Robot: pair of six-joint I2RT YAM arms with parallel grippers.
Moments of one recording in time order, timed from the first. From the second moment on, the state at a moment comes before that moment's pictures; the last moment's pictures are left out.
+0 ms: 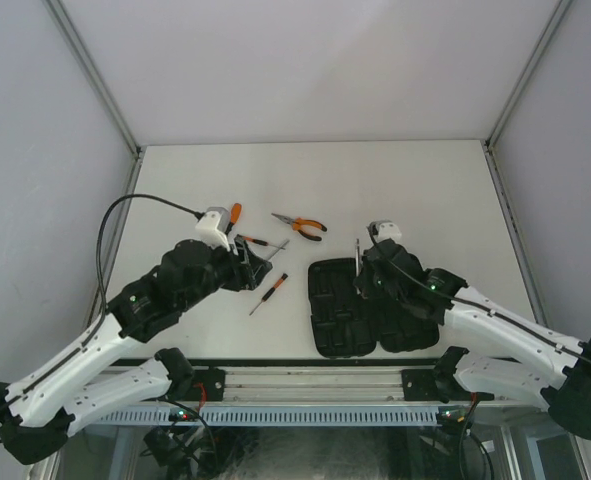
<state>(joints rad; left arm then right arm) -0.85 0.74 0.88 -0.54 -0.19 -0.61 0.84 1.01 0.74 -0.50 0.20 0.58</state>
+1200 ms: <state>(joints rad) -0.92 1.50 0.77 -0.09 -0.08 -0.83 0.70 0.82 0.67 -0.73 0.28 0.70</state>
